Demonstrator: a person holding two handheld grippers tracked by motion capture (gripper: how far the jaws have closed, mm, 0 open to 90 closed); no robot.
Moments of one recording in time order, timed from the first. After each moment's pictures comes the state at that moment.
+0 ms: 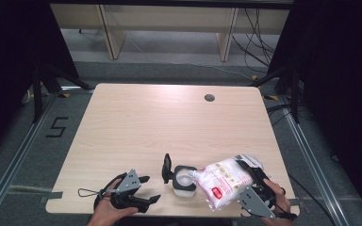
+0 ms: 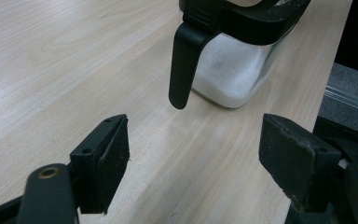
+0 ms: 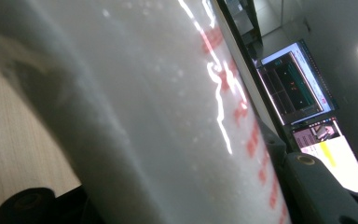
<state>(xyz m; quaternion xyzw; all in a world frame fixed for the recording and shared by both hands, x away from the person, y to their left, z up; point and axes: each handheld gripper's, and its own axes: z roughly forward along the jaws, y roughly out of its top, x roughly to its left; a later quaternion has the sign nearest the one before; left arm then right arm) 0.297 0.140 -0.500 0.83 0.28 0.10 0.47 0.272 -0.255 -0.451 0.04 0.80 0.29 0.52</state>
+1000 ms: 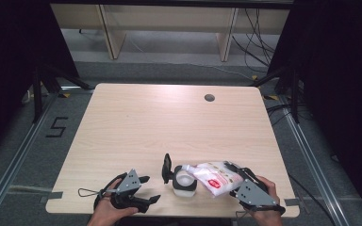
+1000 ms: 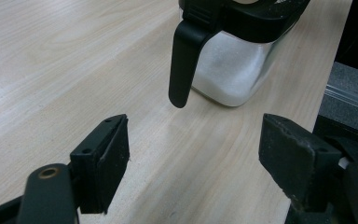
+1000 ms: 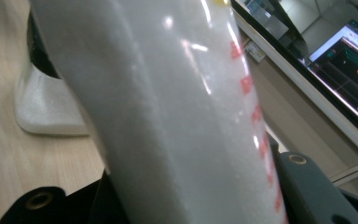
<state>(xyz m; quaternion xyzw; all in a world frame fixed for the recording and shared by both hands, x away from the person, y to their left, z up) 0.296 0.139 -0.501 0.83 0.28 0.10 0.47 0.287 -0.246 -0.467 0.10 0.80 0.43 0.40</state>
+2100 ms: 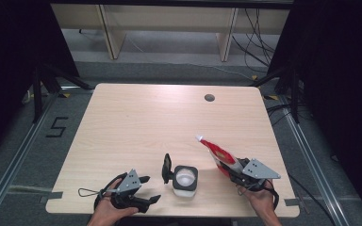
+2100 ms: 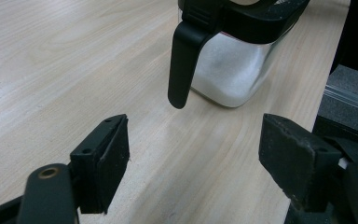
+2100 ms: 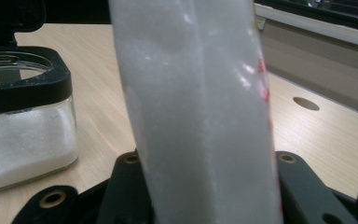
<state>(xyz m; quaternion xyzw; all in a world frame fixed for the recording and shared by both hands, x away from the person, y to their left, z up) 0.296 0.139 -0.501 0.83 0.28 0.10 0.47 0.340 -0.263 -0.494 0.24 0.76 0.52 0.31</state>
